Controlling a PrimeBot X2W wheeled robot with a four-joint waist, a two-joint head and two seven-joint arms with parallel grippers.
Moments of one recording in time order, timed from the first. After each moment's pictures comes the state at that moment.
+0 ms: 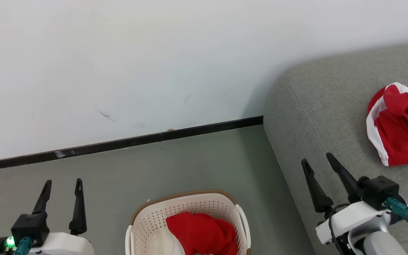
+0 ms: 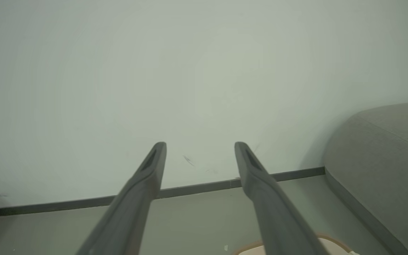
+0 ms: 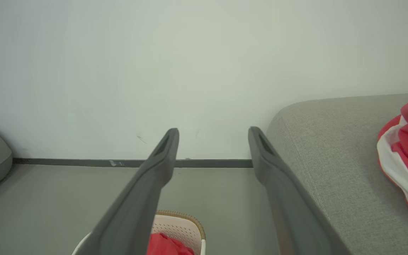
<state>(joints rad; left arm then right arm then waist) -0.06 0.22 -0.14 0.16 -0.36 0.18 -0.25 -0.12 -0.09 0.10 0.18 0.17 0.13 -0.25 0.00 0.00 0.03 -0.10</state>
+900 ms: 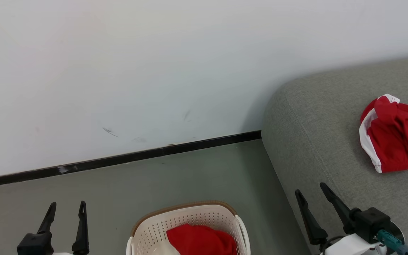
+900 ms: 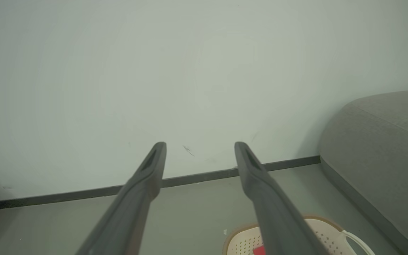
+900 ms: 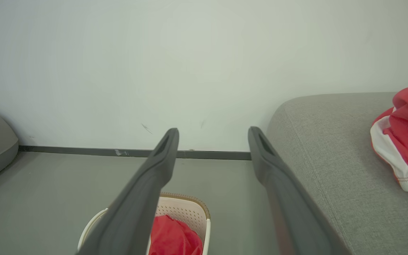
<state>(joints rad) 0.03 0.19 -0.11 0.18 -0.32 0.15 -0.25 0.06 -0.06 0.11 0.08 0.08 0.13 -0.25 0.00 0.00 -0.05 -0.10</state>
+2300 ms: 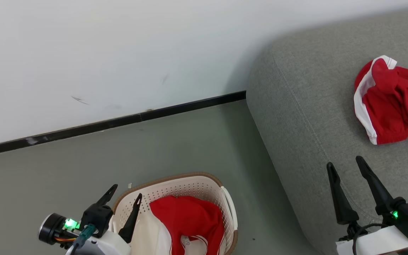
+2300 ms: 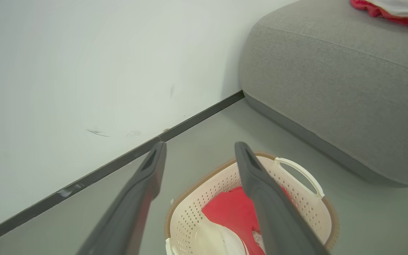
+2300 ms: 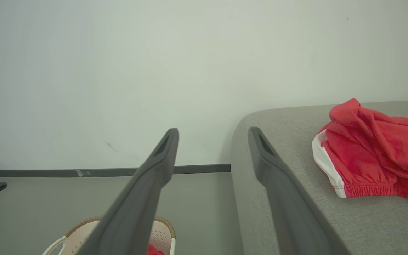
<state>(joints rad) -0.18 0.18 -0.34 0.38 -0.19 -0.02 -0.21 0.10 -0.06 -0.02 -0.17 0.06 0.13 -0.25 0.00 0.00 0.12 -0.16</state>
